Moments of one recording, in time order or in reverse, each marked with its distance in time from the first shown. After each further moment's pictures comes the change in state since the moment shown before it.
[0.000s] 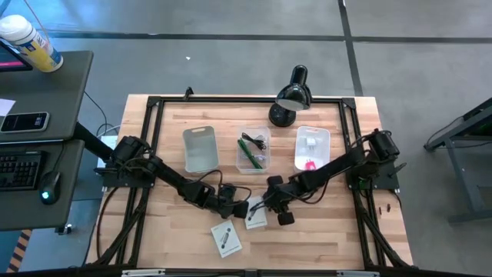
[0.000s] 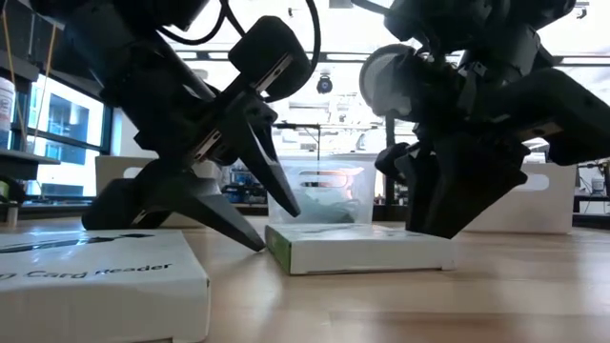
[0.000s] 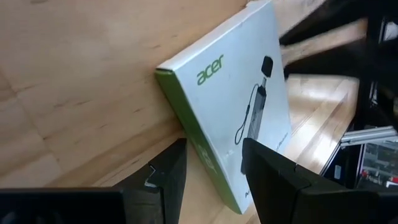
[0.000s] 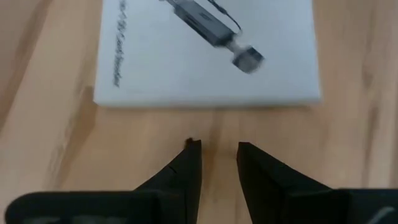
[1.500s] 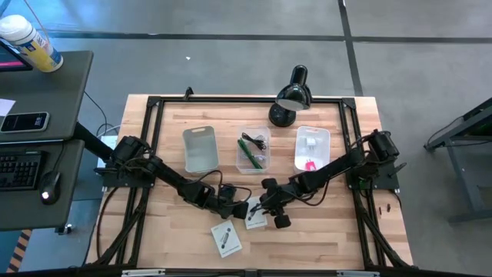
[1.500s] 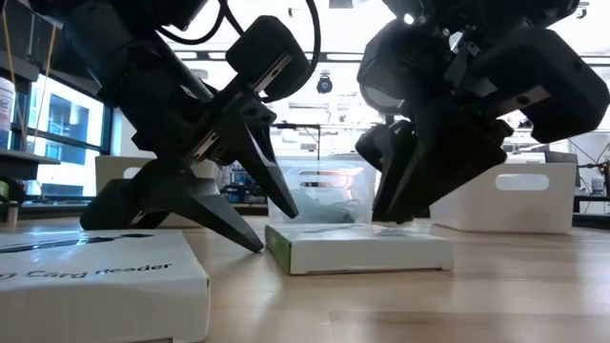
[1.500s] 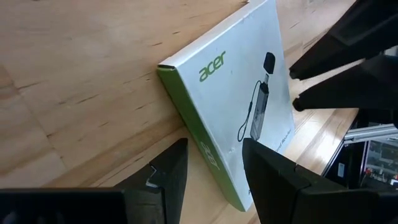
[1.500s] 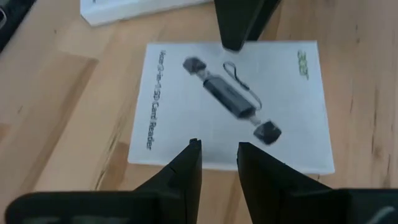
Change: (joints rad) left arm 0.000 0.000 0.000 -0.008 0.000 0.009; right arm 0.012 0.006 0.001 0.169 -0.023 -0.020
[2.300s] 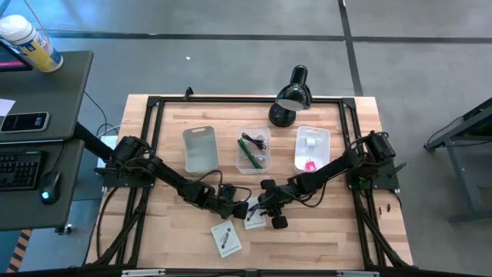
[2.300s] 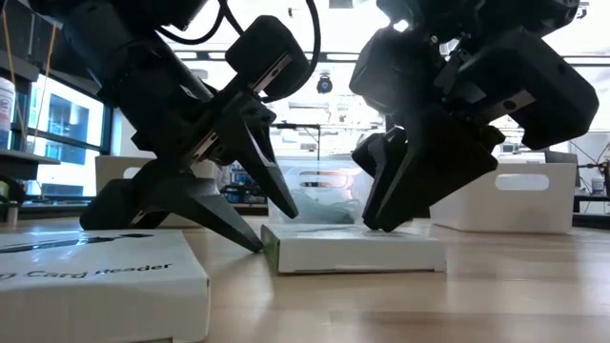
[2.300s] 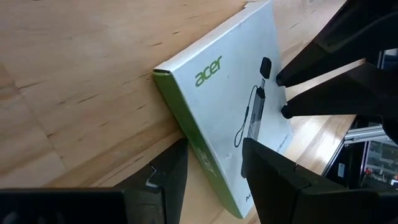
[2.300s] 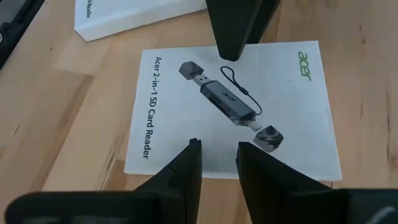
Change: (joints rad) left arm 0.000 0.000 0.000 0.000 -0.001 0.000; right arm 0.001 0.043 0.003 0.050 -0.002 0.051
